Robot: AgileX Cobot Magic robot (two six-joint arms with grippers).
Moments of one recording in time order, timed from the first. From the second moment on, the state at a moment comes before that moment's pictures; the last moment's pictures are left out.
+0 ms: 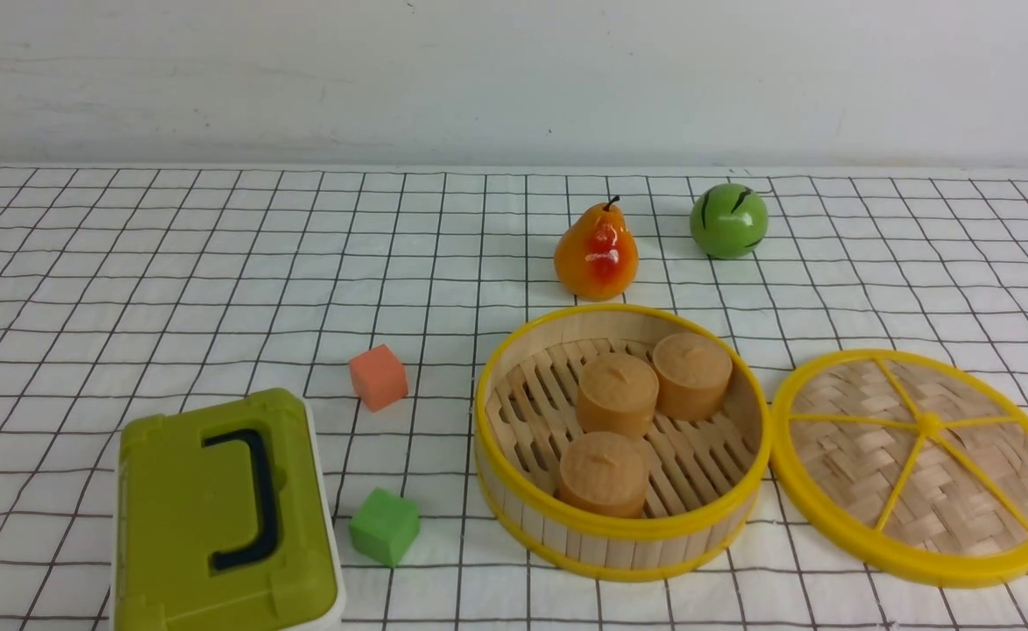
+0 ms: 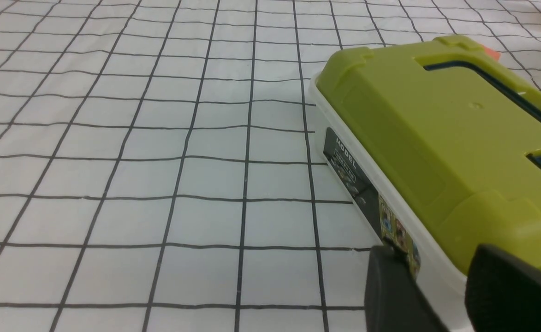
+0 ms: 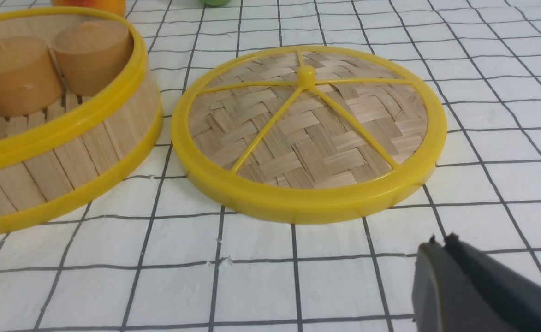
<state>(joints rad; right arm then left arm) -0.01 -0.01 0.02 -0.01 0.38 0.12 0.01 -0.01 0.03 -0.09 0.35 0.03</state>
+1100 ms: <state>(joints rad) -0.01 -0.01 0.02 -0.01 0.38 0.12 0.01 -0.01 0.03 -0.09 0.35 0.03</state>
